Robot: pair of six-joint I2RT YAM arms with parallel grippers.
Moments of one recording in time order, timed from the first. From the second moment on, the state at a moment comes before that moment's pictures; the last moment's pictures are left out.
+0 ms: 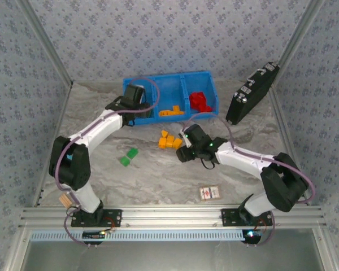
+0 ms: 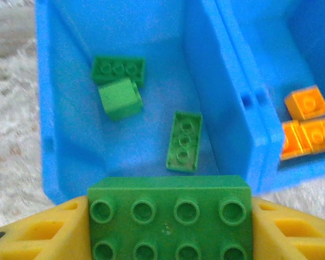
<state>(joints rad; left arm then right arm) -0.45 1.72 1.39 -0.45 -0.24 -0.25 0.75 1.46 0.84 -0.34 0.02 0.16</state>
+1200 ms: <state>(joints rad) -0.38 2.10 1.72 -0.54 -0.20 -0.18 0.68 1.55 0.86 -0.18 -0.20 -0.35</state>
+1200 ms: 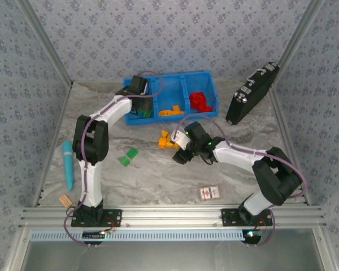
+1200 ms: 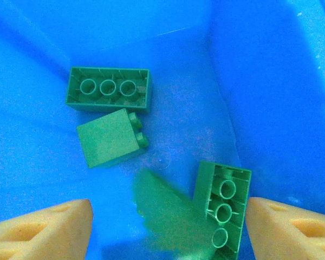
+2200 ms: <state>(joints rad) -0.38 1.52 1.51 -0.64 -0.08 -0.24 0.59 1.82 1.16 -0.36 -0.27 -0.52</state>
